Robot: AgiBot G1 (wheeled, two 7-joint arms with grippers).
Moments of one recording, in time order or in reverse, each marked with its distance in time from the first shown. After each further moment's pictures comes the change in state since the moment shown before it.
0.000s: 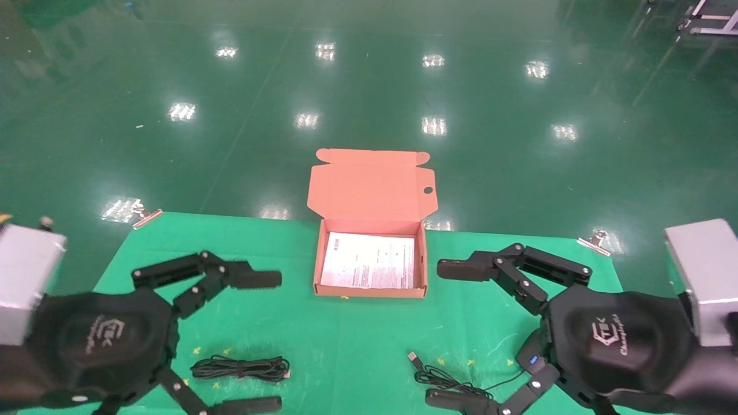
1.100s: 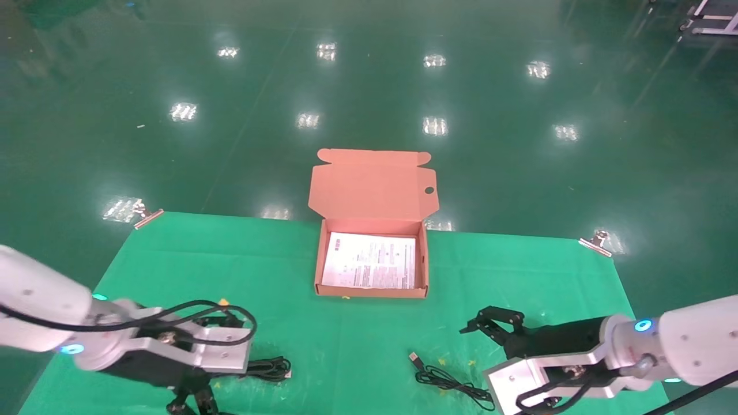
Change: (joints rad) left arm -0.345 0.279 0.509 0.073 0.970 -0.041 -0.146; right arm 0.176 -0.204 -0.331 0.064 -1.022 0.156 -0.359
